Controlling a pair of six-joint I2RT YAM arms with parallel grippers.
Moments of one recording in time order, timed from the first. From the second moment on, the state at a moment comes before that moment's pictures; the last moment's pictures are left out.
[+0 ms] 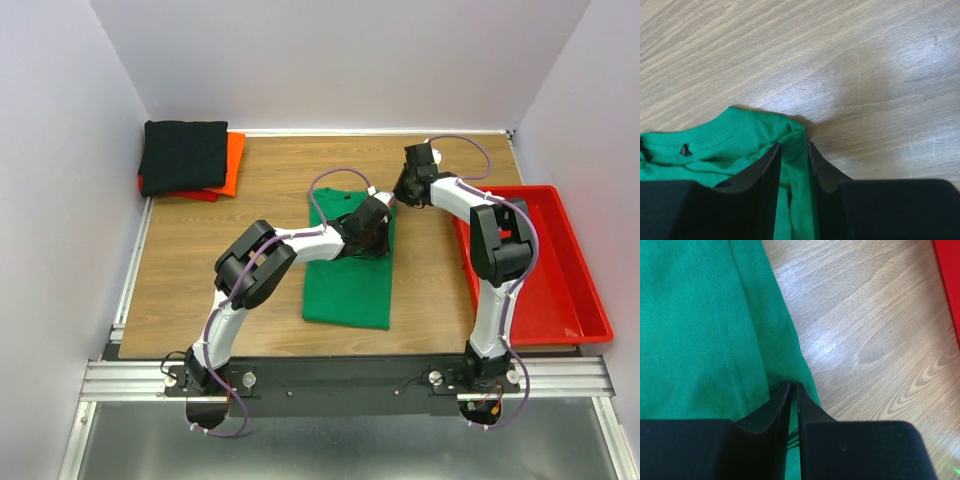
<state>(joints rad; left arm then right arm) -0.86 2.15 1.43 0.01 0.06 -0.54 0.26 2.04 1.43 -0.23 0.11 0.62</state>
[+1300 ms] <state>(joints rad) -0.88 2.15 1.38 0.13 0.07 -0.55 0.26 2.08 1.49 -0.20 0.13 0.50</state>
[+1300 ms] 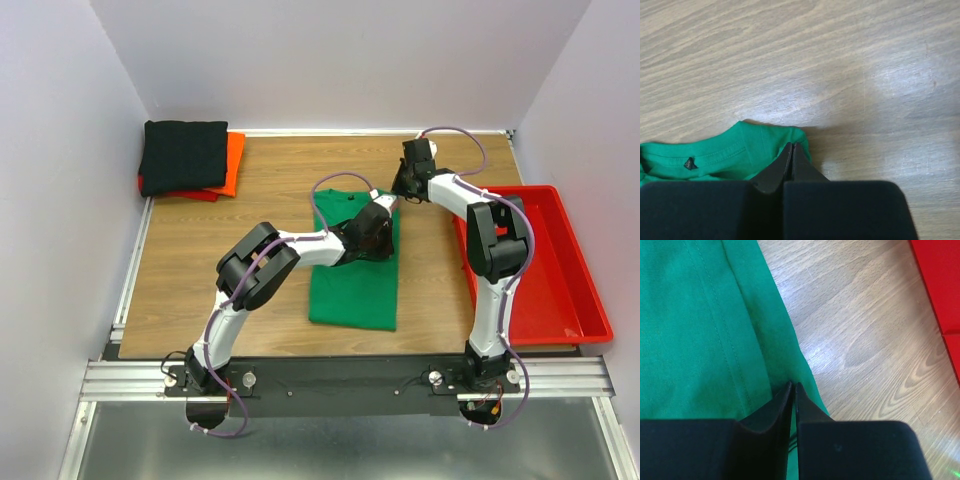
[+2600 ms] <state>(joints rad) -0.74 1.84 1.18 0.04 0.10 -0.56 0.27 1.71 1.25 -0.25 0.12 0.46</state>
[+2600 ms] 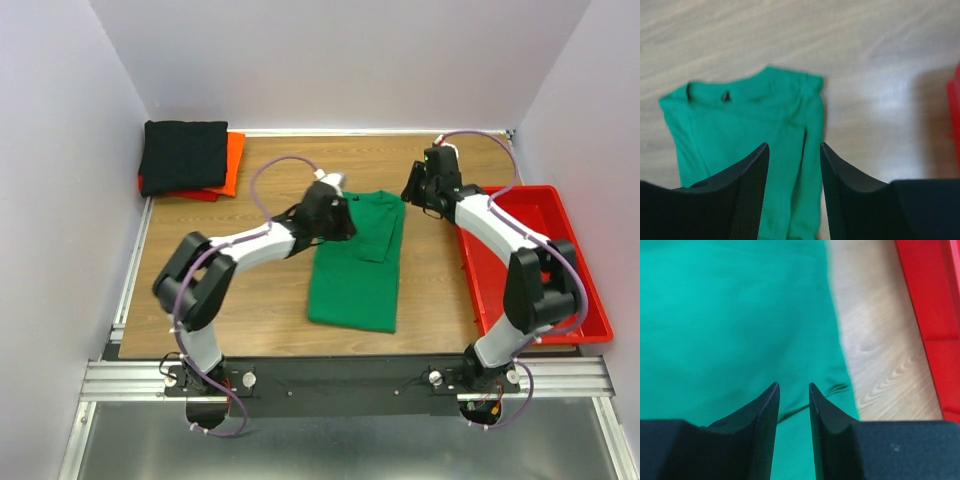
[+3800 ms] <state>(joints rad) -0.48 1.38 0.58 0.12 0.25 -0.60 0.51 1.97 1.32 -0.30 0.22 0.52</state>
